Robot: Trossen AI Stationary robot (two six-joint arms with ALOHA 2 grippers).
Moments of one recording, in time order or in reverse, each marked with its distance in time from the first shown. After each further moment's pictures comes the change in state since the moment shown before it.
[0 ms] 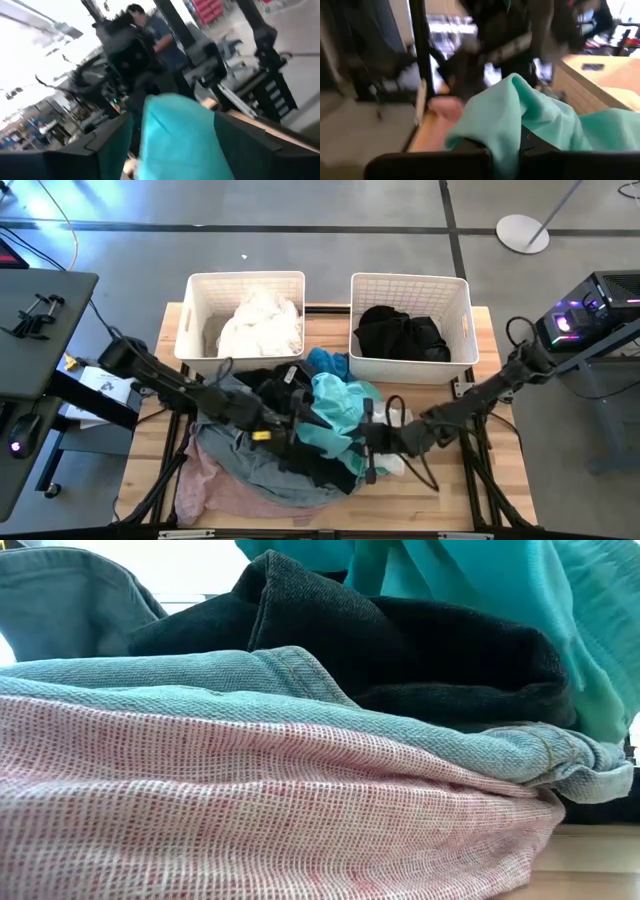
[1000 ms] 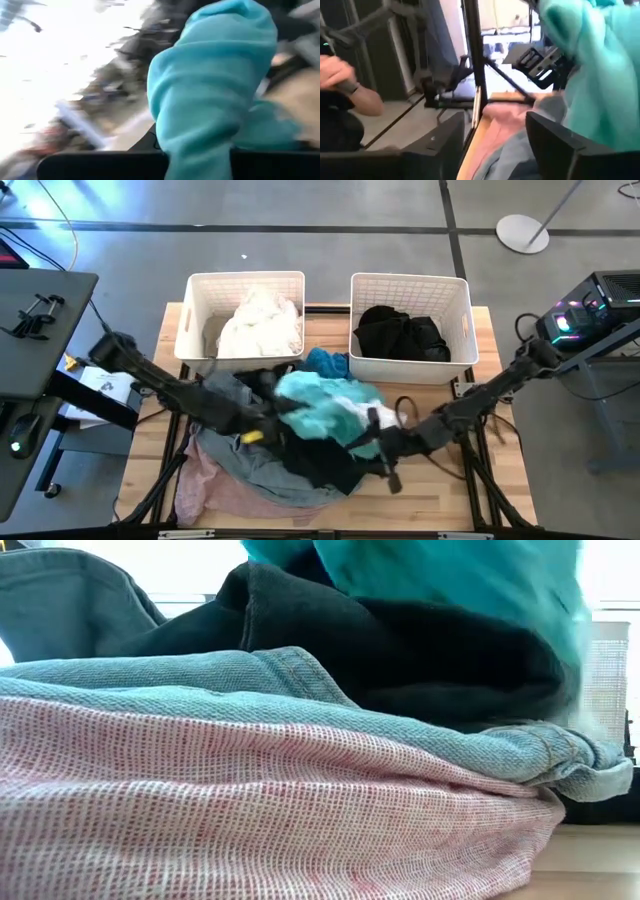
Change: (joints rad) left arm -0.090 -0.130 -0.001 -0.079 -0.501 0.194; right arm 0.034 -0.097 -0.108 0.088 -0.224 0.076
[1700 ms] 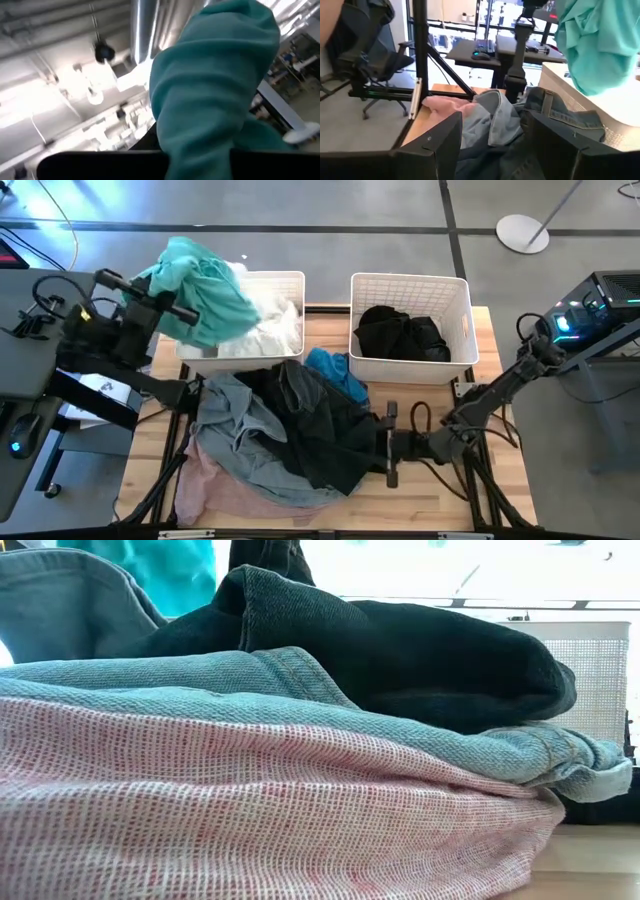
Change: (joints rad) left arm 0.278 -0.627 0.002 0.296 -0.230 0.771; right arm 0.087 -0.030 -0.001 -0.102 0.400 -0.149
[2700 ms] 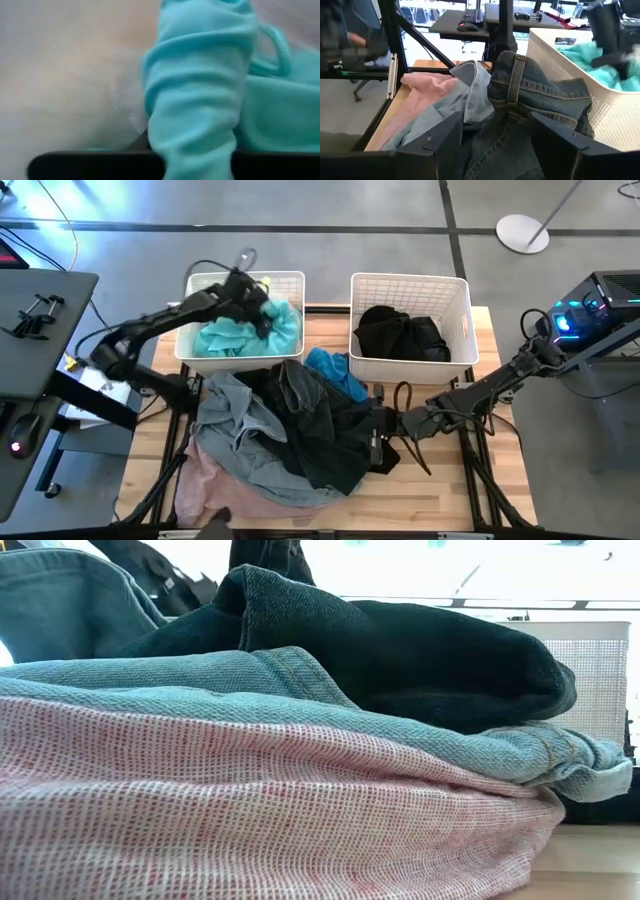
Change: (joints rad) left arm 1.036 0.673 0.000 -1.226 1.133 -1.479; right arm -0.185 0.000 -0.001 -0.156 -0.165 0.106
